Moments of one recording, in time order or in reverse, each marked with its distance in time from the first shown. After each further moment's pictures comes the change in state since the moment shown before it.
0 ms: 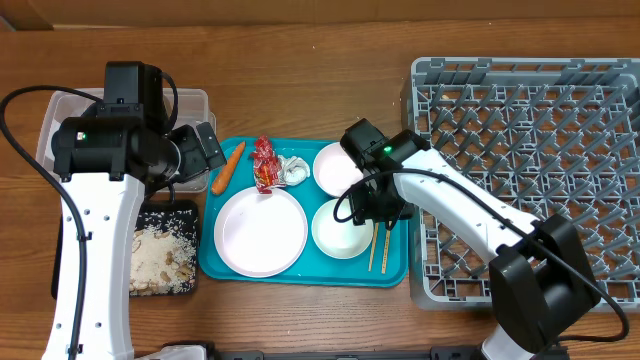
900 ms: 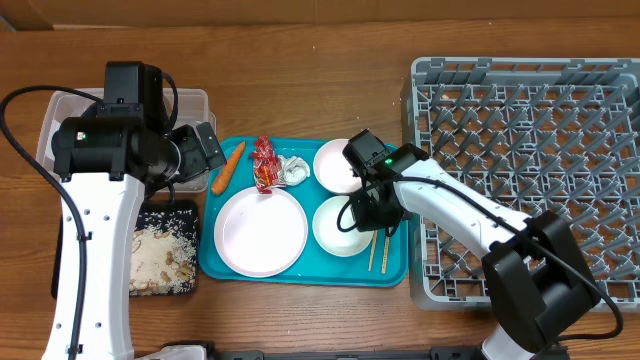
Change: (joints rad) left arm 0.000 0.000 0.000 0.000 0.000 0.000; right arm -0.002 0.001 -0.115 0.120 -0.020 -0.068
